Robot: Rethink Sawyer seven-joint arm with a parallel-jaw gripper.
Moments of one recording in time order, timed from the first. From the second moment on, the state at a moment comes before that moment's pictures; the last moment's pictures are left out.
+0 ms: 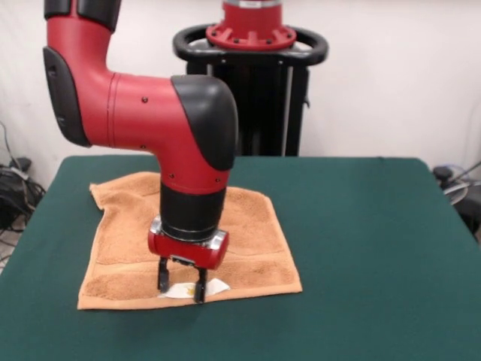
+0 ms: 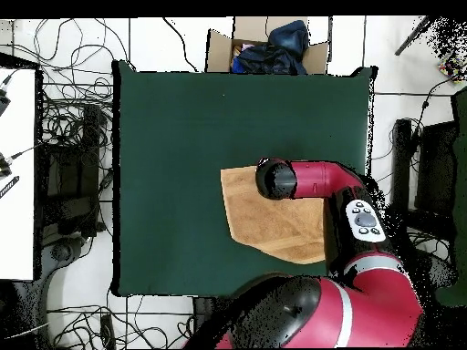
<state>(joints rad) -0.48 -0.38 0.18 1.43 -0.52 0.43 2.04</state>
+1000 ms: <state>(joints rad) -0.56 -0.41 0.18 1.43 -0.53 0.43 2.04</state>
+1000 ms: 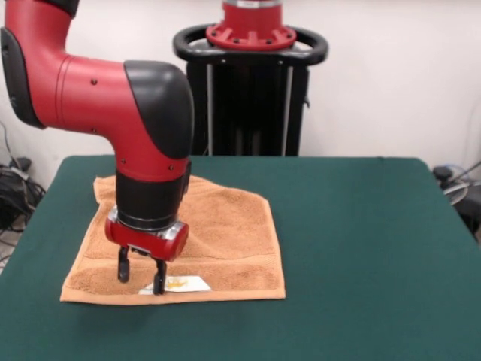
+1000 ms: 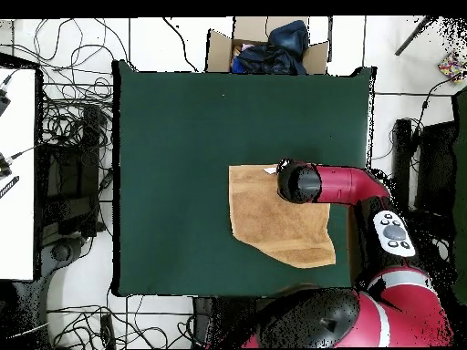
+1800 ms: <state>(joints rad) -0.54 -0.38 0.18 1.41 -0.63 0.43 2.04</state>
